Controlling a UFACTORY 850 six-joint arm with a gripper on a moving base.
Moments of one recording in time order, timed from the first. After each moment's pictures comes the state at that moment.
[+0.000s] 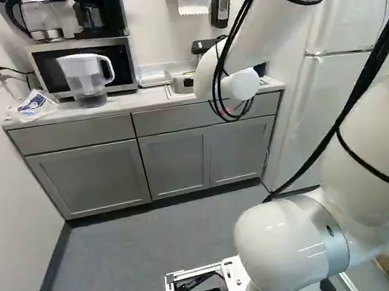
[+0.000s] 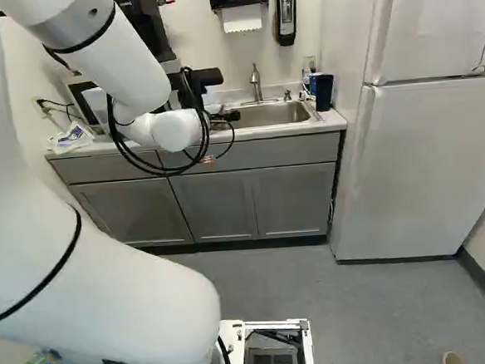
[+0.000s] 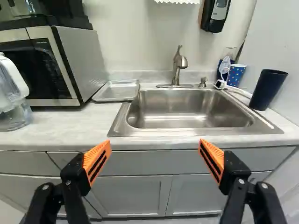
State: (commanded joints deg) arm 0.0 10.0 -32.5 0.0 34.6 0.0
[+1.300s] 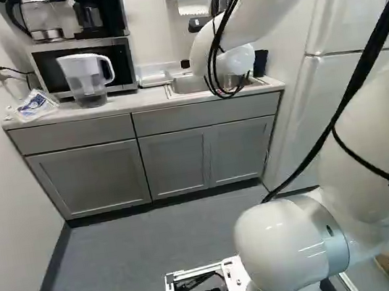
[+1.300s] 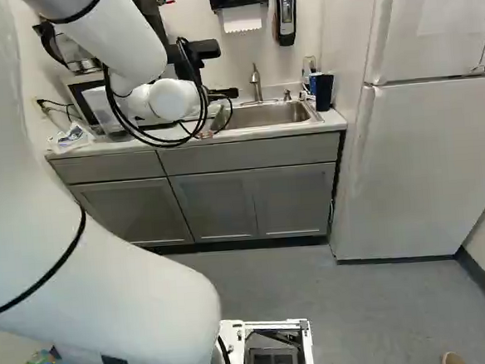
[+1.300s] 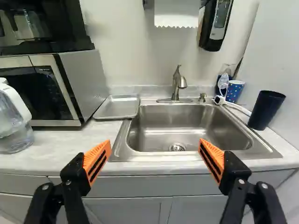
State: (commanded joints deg) arm 0.0 8.5 -41.9 0.0 29.0 0.0
